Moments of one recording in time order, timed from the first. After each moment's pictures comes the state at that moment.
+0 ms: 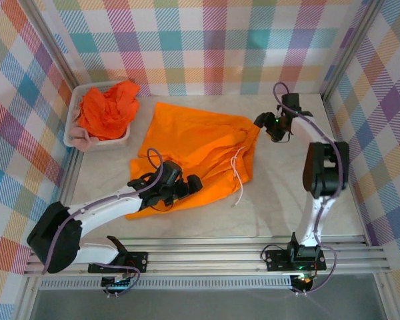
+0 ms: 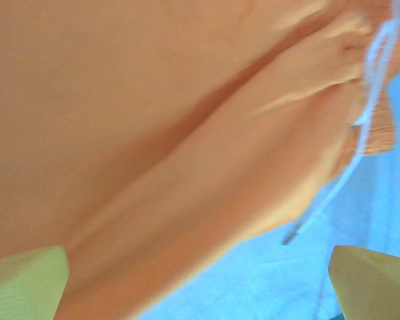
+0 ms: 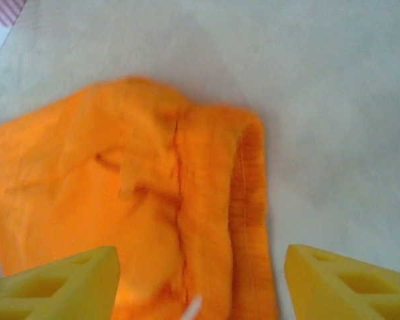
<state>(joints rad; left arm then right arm) -0.74 1.27 0.72 -0.31 0.08 -1.06 0.04 1.93 1.49 -0.54 -0.37 0.61</state>
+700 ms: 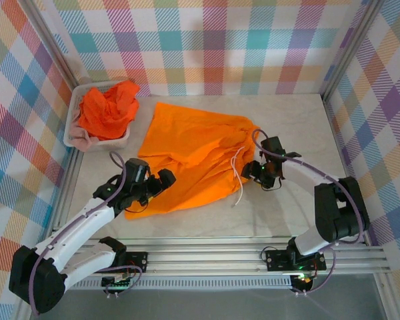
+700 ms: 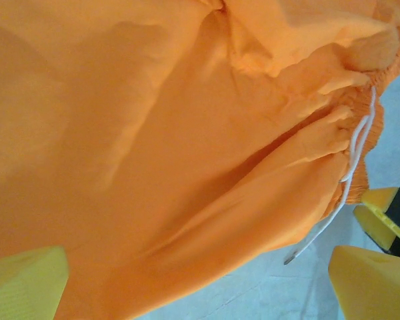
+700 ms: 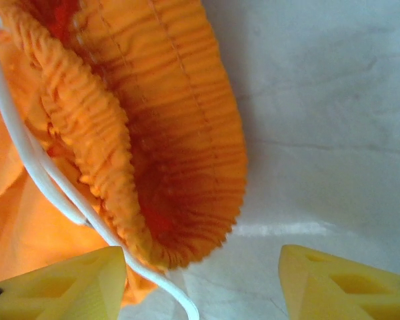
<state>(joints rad) -0.48 0.97 0.65 -0.54 0.13 -1.00 0.29 1.53 0.87 -0.52 -0.28 0.64</state>
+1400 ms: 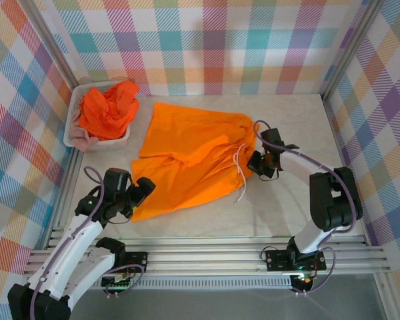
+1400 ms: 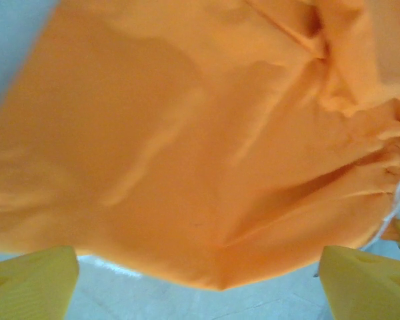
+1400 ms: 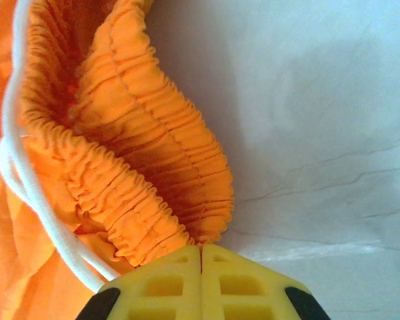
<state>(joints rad) -0.30 0.74 0.60 -0.82 0.12 -1.08 0.25 1.62 0.98 -0.50 -0.21 0.72</state>
